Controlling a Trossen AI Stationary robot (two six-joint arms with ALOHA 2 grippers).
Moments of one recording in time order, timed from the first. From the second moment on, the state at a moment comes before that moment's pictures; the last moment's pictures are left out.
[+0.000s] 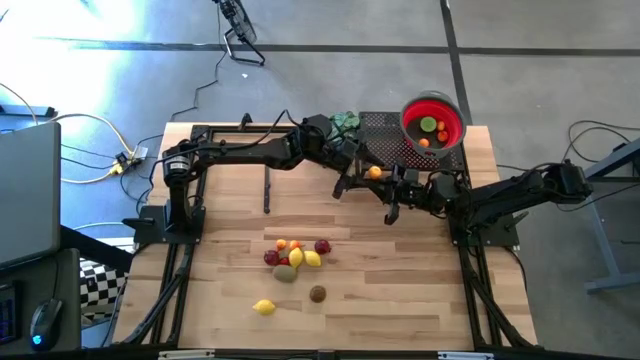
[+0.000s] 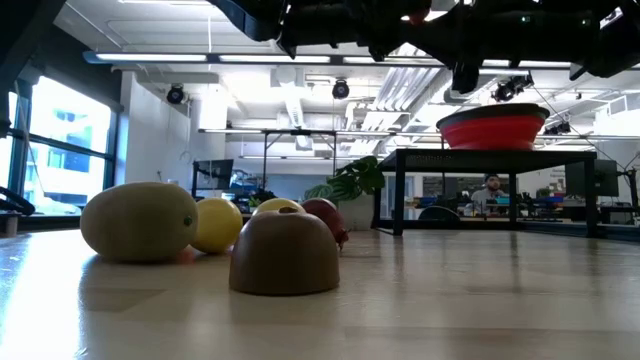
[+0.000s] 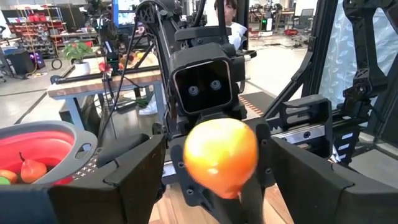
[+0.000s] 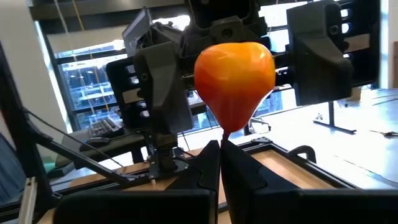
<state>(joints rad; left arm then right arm) 0.26 1.89 1.54 0.33 0.60 0.12 -0.01 1.12 0.34 0.99 0.23 0.15</state>
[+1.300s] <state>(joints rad) 0.28 1.67 1.54 0.11 0.55 0.18 -0.01 0.65 0.34 0.71 1.11 0.04</state>
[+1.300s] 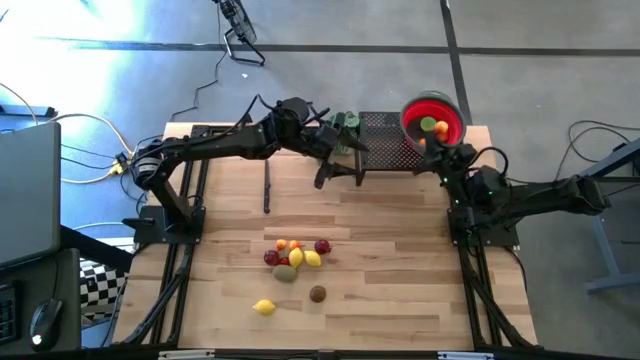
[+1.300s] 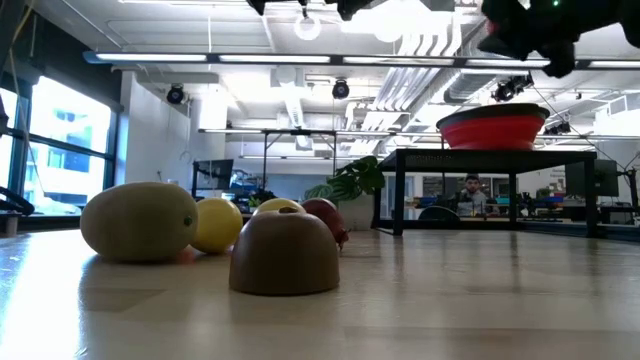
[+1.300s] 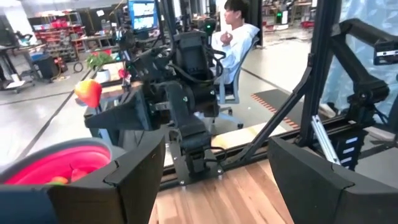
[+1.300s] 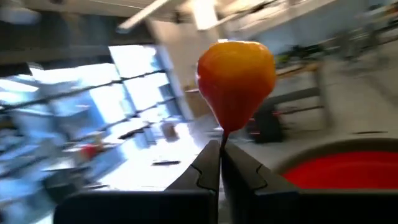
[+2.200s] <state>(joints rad) 0.28 1.67 1.54 0.03 0.53 0.18 -0.24 0.84 0.92 -0.43 1.02 0.34</state>
